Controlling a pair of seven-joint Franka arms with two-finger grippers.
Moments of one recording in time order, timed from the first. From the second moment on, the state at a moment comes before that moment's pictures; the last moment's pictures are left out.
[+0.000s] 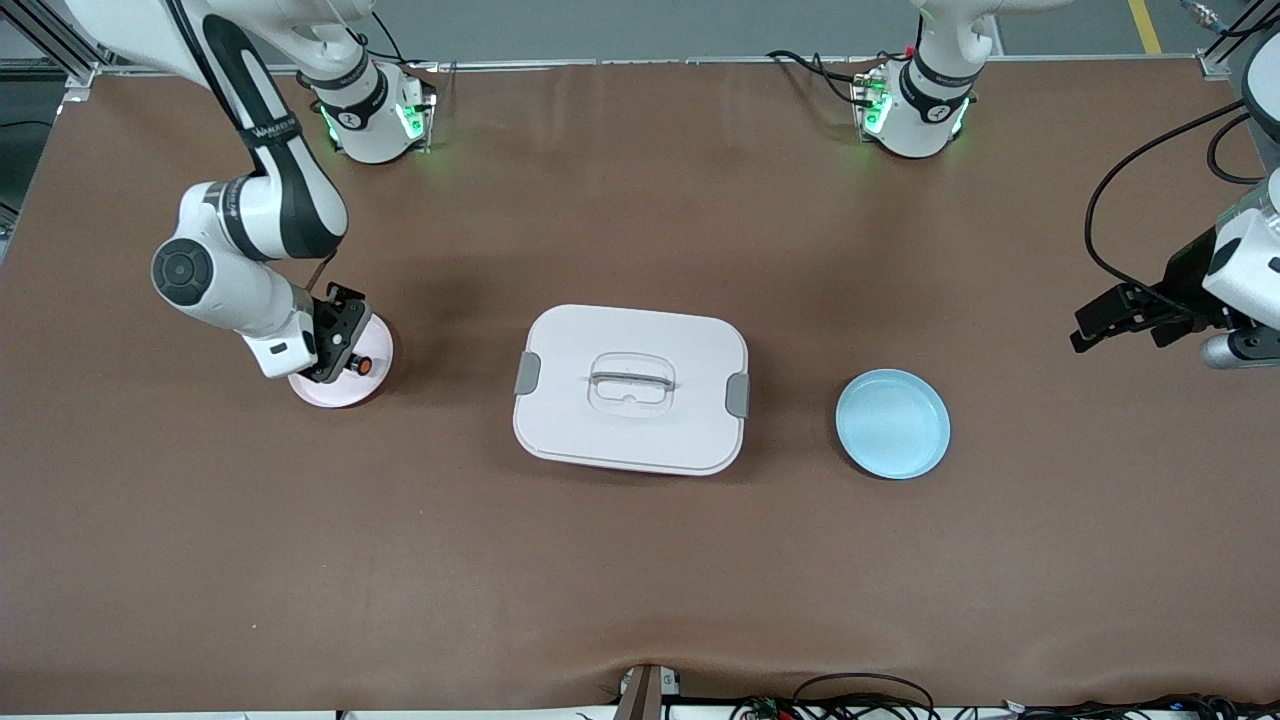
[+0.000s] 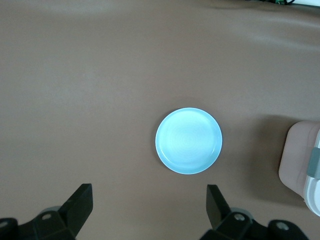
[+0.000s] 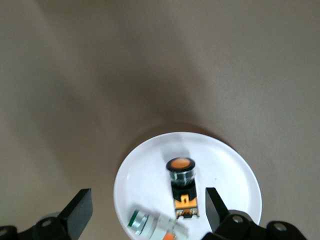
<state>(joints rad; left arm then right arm) -0.02 0.06 0.00 -1.66 -0.06 1.83 -0.09 0.04 0.16 0.09 -2.22 0.04 2.20 -0.98</state>
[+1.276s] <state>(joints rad) -0.03 0.06 0.00 -1.55 0.02 1.69 -0.09 0.00 0.15 0.05 -1.73 -0.03 1.46 -0.38</state>
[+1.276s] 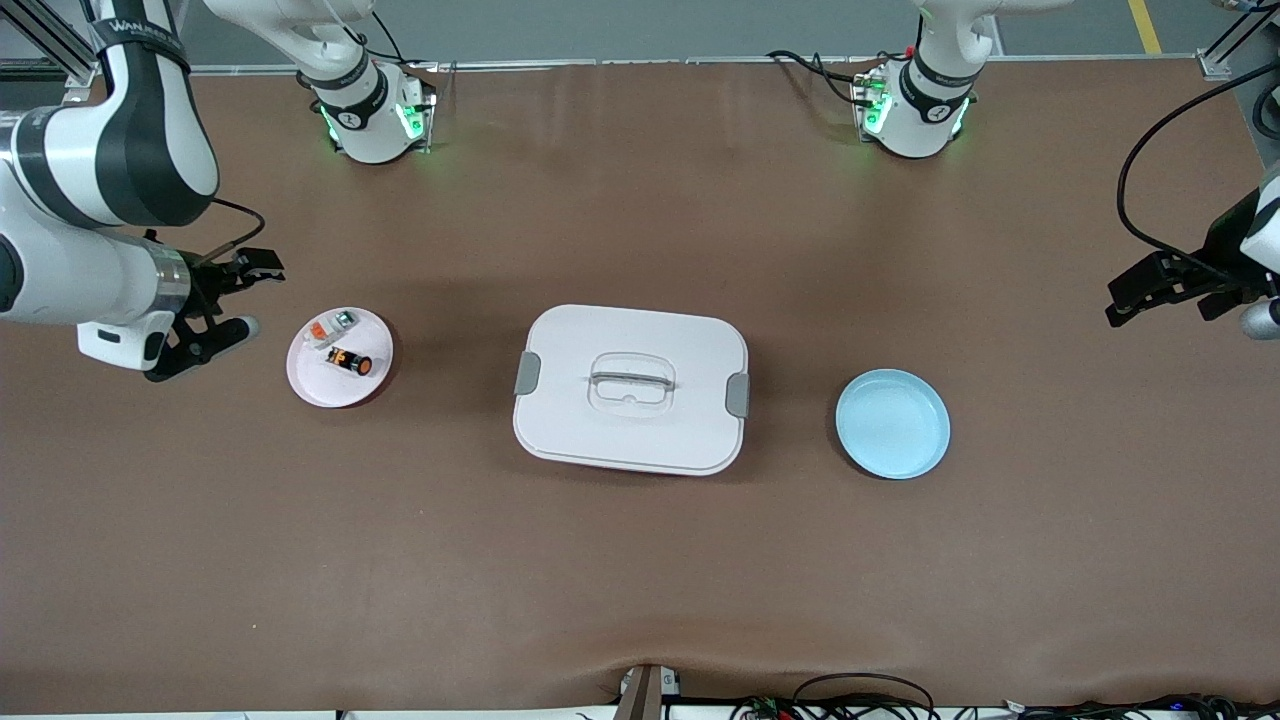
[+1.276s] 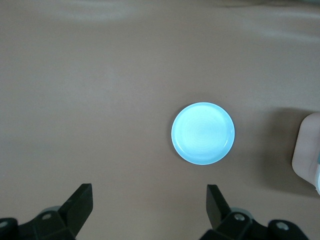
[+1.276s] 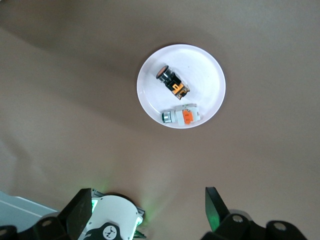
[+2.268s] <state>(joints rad) -0.03 0.06 -0.01 -1.55 0.00 1.69 -0.09 -0.08 0.15 0.05 -1.51 0.01 1.37 -0.08</state>
